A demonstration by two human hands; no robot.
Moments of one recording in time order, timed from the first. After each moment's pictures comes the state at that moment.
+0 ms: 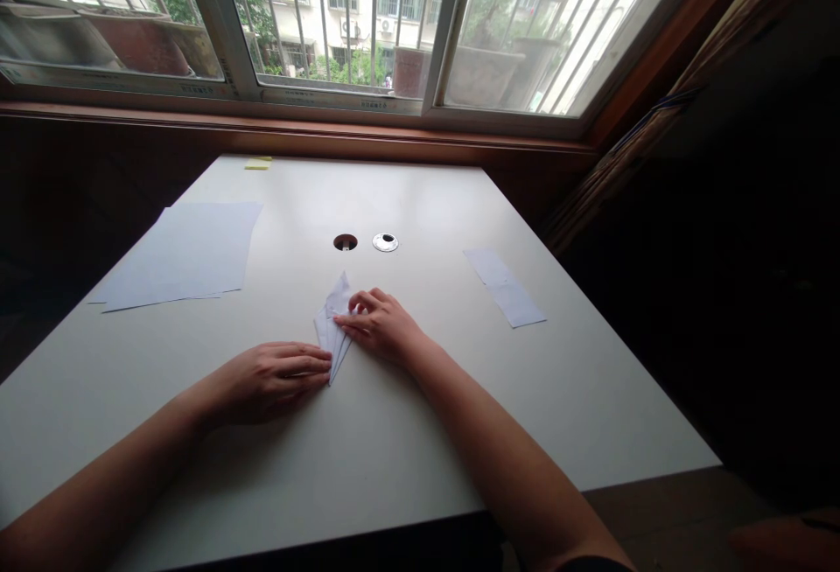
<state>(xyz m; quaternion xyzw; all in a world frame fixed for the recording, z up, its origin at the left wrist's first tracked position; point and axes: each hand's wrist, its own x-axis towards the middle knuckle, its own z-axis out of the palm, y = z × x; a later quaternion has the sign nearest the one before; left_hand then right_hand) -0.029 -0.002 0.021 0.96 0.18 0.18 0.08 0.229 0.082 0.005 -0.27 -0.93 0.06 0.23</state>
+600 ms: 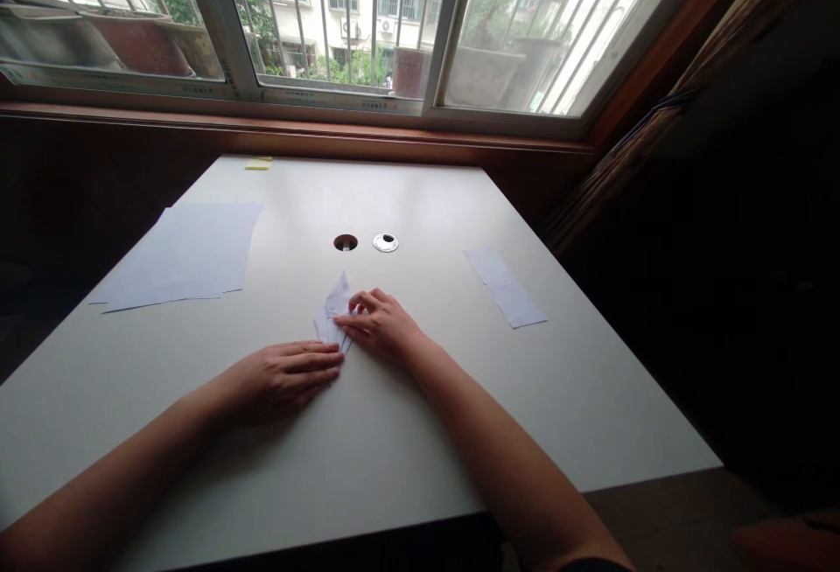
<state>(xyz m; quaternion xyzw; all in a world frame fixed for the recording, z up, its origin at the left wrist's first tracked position) -0.022 -0.001 0.013 0.96 0.20 0.19 0.06 0.231 0.084 0.001 -0.28 -0.93 0.07 0.24</state>
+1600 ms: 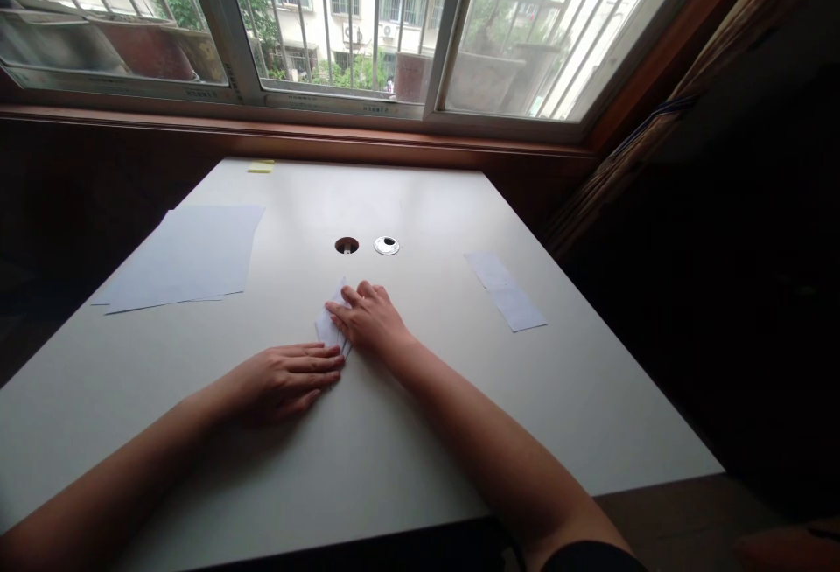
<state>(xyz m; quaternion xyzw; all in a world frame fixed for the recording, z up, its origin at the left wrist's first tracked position) -0.022 0.001 0.014 0.96 0.21 0.17 0.09 0.197 0.084 0.011 -0.34 -0.92 -0.03 0.16</state>
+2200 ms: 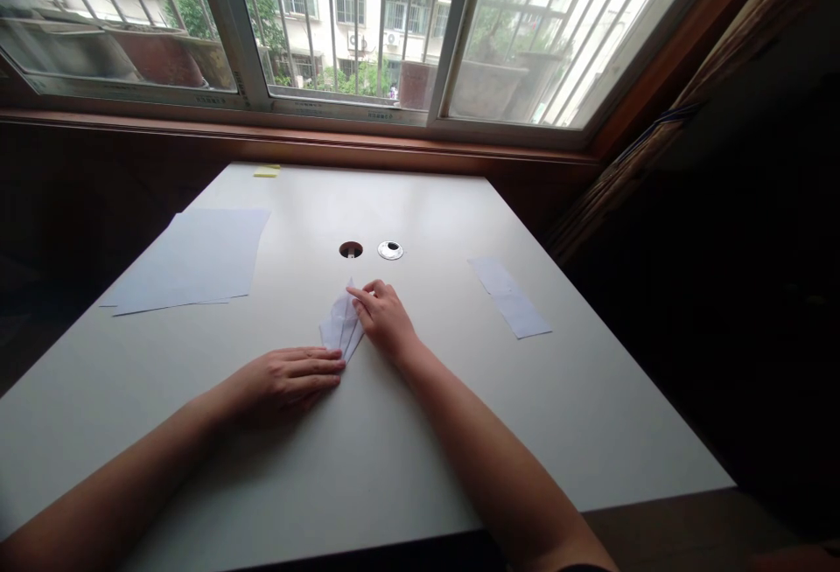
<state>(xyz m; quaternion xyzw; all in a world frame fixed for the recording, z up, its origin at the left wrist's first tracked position) -0.030 0.003 0.003 0.95 0.21 0.20 0.08 0.206 0.102 -0.009 -0.42 -0.83 0.14 0.32</state>
